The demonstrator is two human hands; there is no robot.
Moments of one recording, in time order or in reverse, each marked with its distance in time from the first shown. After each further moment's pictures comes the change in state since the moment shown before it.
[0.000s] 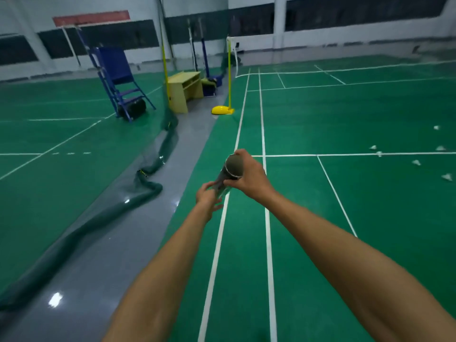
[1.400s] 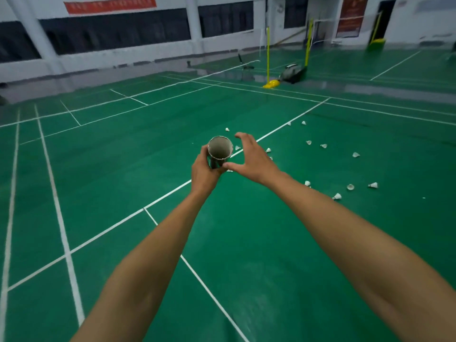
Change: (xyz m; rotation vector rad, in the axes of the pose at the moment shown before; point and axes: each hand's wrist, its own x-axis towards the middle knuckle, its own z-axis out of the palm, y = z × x) left_hand 0.185 0.091 1.163 0.359 -0.832 0.913; right_hand 0.231 0.730 -0.769 -0.548 0.478 0.450
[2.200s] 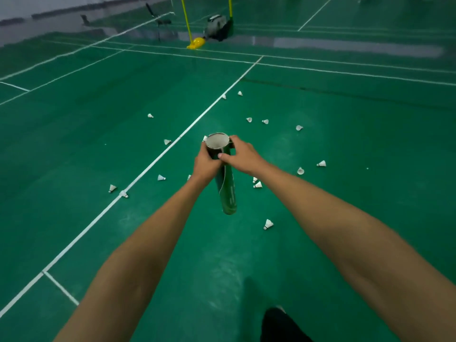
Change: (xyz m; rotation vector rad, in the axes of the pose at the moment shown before) left_hand 0.412 -0.074 0.535 -0.199 -0.509 -0.231; right_hand 0.320 0.546 -0.061 0.132 -0.045 0.567
